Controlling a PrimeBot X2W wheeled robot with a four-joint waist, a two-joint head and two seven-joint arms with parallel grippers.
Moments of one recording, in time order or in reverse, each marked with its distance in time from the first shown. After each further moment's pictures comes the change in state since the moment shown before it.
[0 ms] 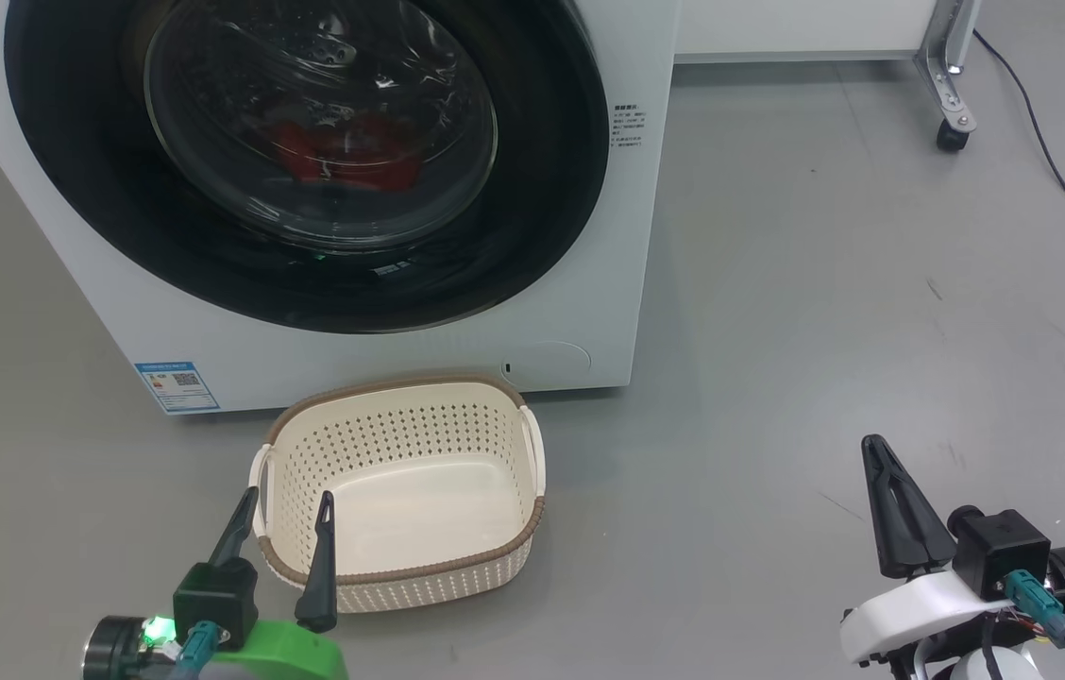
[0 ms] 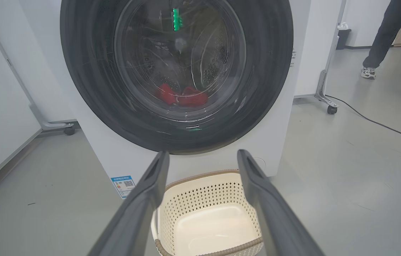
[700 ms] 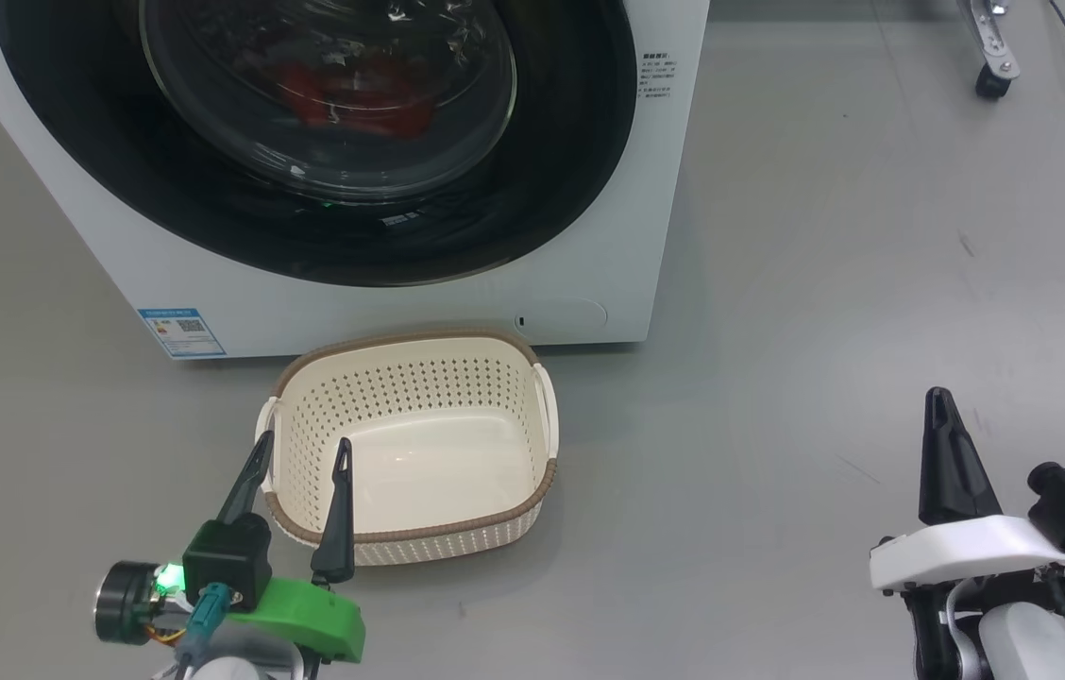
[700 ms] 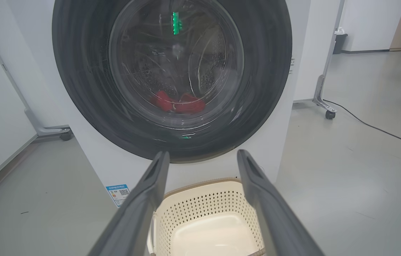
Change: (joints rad) left arm -0.053 -0.012 -0.014 -0.044 0.015 0.000 0.000; right arm -0.057 0.062 -0.102 0.010 0.220 0.080 -0.001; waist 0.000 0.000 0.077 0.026
